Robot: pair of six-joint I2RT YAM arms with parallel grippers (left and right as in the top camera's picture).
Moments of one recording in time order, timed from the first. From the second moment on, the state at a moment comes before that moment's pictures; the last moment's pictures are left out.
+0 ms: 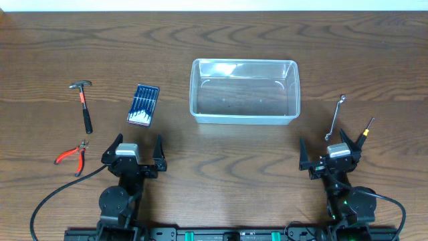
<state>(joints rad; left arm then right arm) -0.15 0.01 0.02 -0.12 -0.06 -0.09 0.08 0.01 0.01 -0.06 -0.09 -0.16</state>
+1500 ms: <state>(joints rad) -0.15 0.01 0.01 -0.02 -0.06 -0.11 0.08 0.03 0.01 -0.06 -0.09 0.01</state>
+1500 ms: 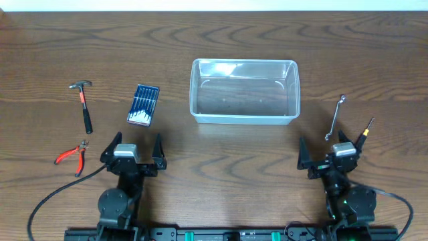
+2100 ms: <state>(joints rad) -0.15 0.59 0.74 -0.56 -0.06 -0.19 -0.08 0.75 0.85 -0.79 -0.12 0.21</state>
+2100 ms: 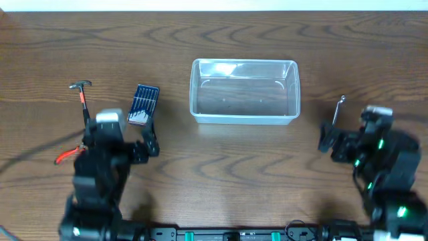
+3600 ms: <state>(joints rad) -0.15 1.15 1.10 -0.89 -0.06 -0.17 -0.18 1.95 1.34 -0.90 0.07 0.34</state>
